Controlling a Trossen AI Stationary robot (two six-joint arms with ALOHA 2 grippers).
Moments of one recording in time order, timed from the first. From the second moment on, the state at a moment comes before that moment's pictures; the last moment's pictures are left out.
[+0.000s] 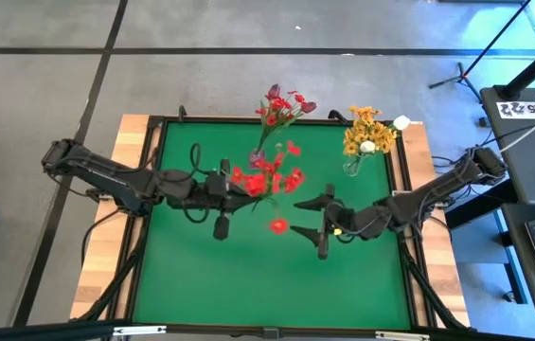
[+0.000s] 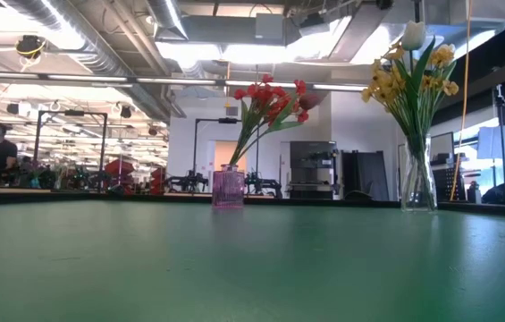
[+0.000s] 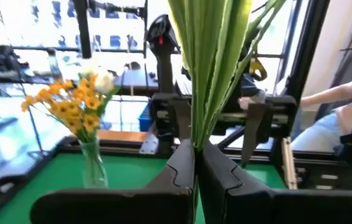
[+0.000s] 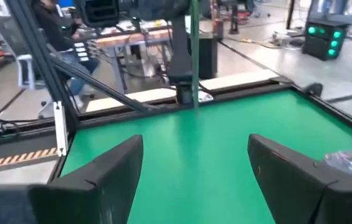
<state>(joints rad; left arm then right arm) -0.26 1.22 0.95 0.23 -0.34 -0.06 0.48 1.29 0.92 0.19 0.59 0.24</state>
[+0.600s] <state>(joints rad) 0.02 1.18 0.77 0.44 -0.13 -0.03 0.58 1.28 0.72 0.18 0.73 0.36</state>
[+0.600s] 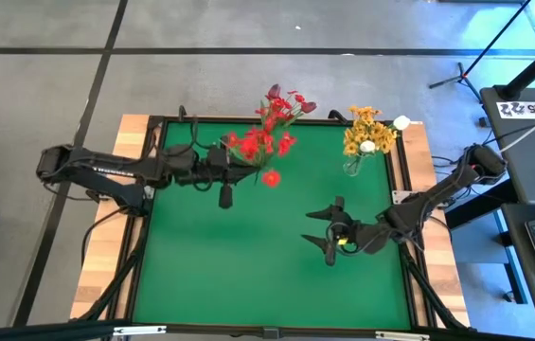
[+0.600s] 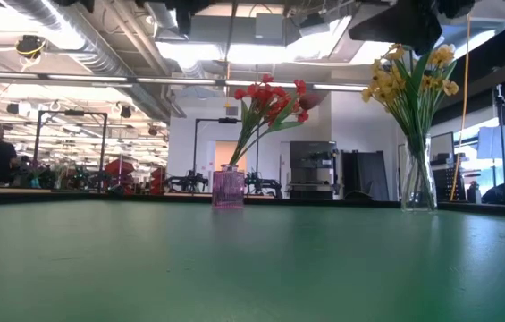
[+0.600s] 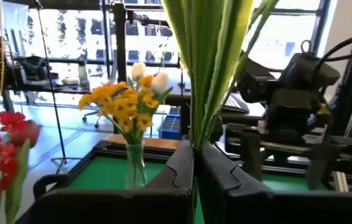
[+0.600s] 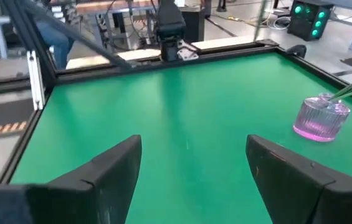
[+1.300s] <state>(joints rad) 0.39 1.18 0.67 0.65 0.19 -0.07 0.65 0.93 0.48 0.29 0.72 0.15</state>
